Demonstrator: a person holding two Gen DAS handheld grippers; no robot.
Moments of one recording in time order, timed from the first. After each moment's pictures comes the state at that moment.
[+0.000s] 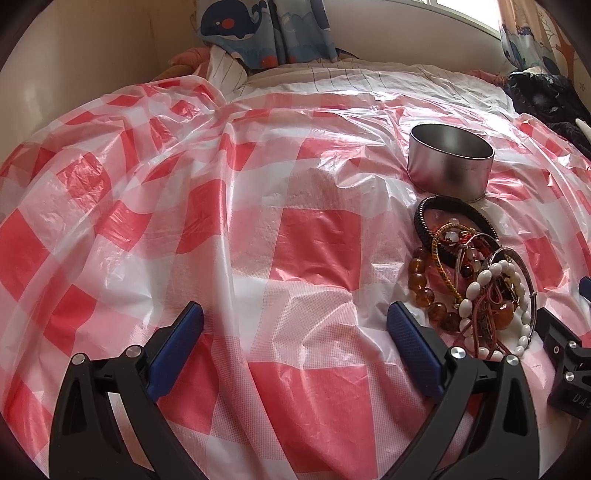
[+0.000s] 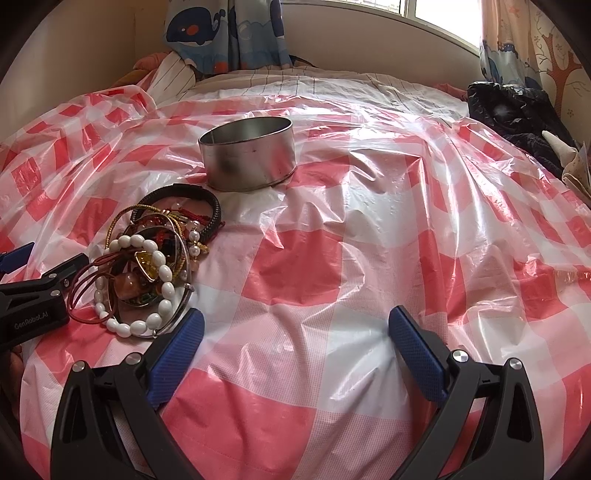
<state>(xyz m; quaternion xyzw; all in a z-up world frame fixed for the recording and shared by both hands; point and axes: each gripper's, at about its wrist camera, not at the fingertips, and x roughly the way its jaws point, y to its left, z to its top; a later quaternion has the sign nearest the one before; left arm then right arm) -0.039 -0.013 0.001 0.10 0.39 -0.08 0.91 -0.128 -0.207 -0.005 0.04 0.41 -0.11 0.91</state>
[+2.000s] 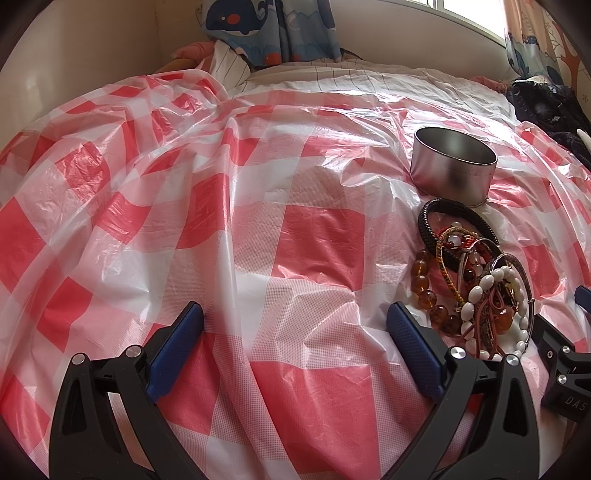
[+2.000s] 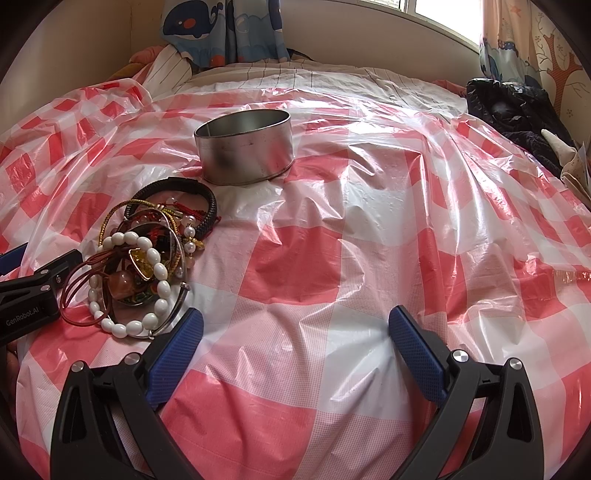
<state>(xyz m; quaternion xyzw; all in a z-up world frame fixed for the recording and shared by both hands) -0.035 -0.009 0.000 0.09 0.40 -0.08 0.91 -0.123 -0.205 -0.008 0.04 0.42 -0.12 0.90</state>
